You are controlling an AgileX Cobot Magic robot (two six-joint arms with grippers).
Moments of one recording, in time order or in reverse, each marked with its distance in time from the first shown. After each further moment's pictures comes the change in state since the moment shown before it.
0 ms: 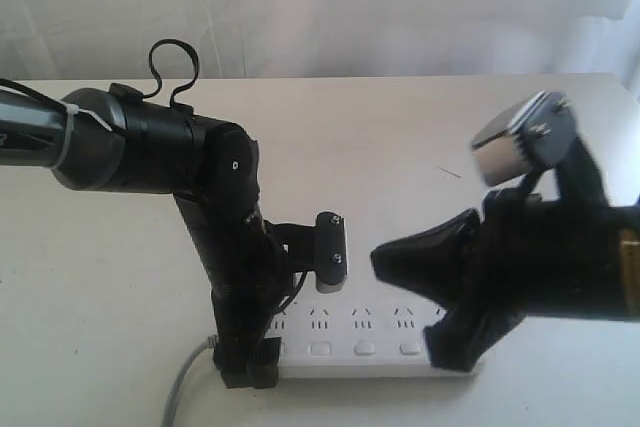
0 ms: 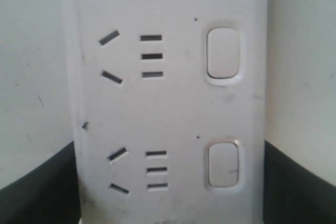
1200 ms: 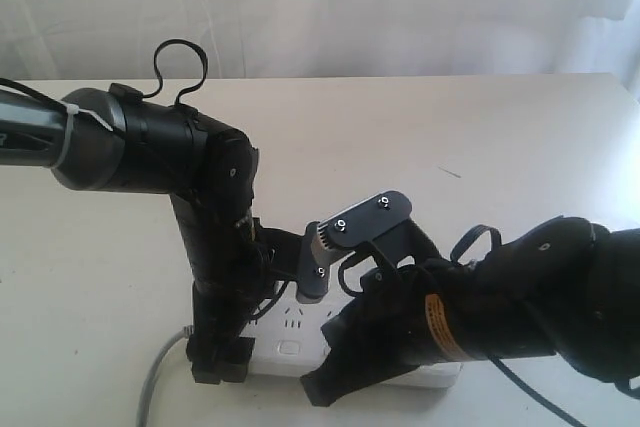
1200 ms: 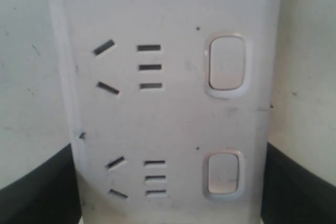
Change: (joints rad) left arm 0.000 0.000 0.000 0.159 0.039 0.001; right arm 0.371 0.424 -0.069 0.002 0.487 0.167
